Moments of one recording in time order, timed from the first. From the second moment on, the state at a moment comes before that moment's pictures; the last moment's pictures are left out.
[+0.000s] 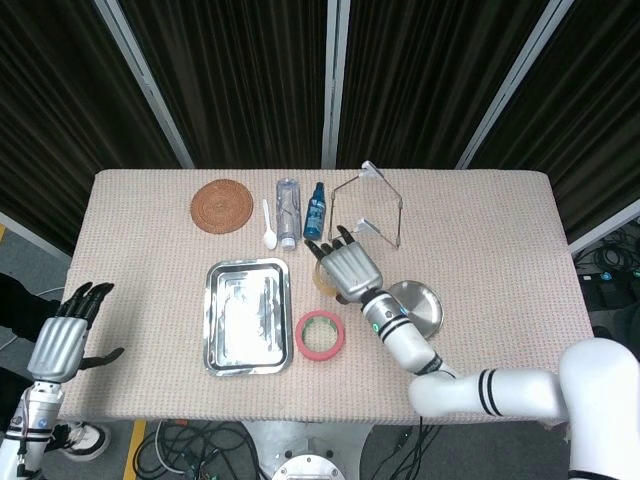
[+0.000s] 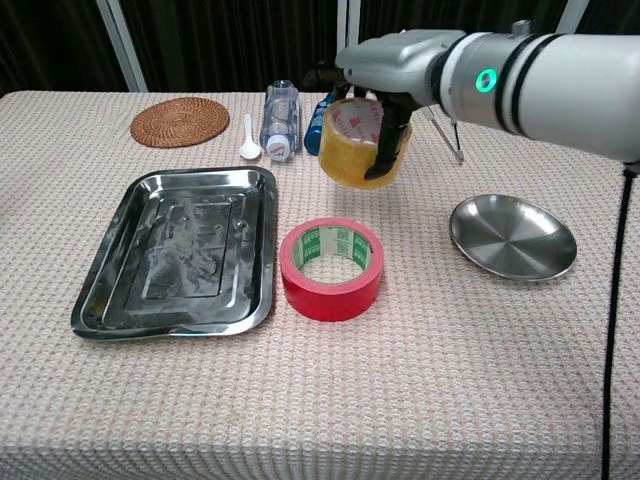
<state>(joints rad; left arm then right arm) -0.16 -1.30 -0.01 -1.41 1.54 1.44 -0.11 1.11 -1.49 0.17 -1.71 -0.68 1.02 -0.76</state>
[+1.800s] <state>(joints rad) -0.44 -1.38 -0.02 -1.59 1.73 1.19 0.01 0.43 -1.05 0.02 -1.91 -1.19 1.47 -0.22</state>
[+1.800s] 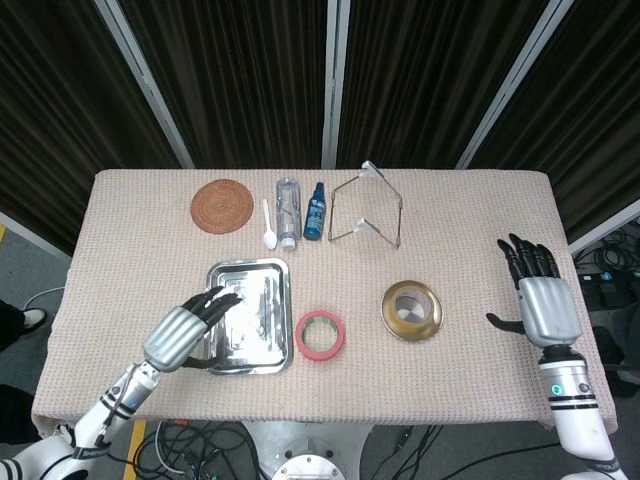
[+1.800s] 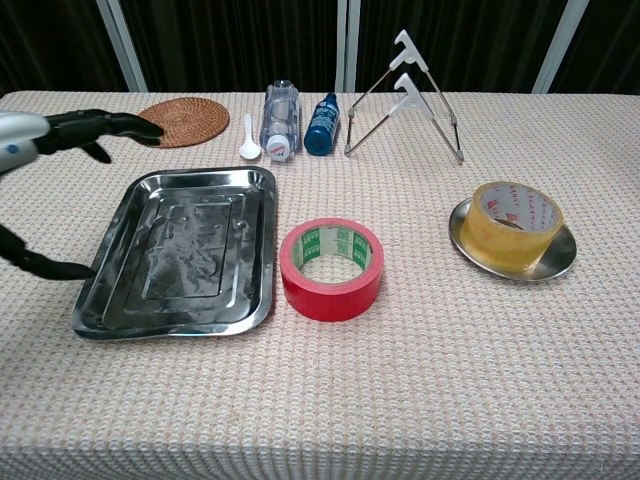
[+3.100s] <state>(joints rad) -0.98 -1.63 -0.11 -1.41 1.59 0.67 0.12 0.20 -1.03 0.13 -1.65 -1.24 1.42 0.18</state>
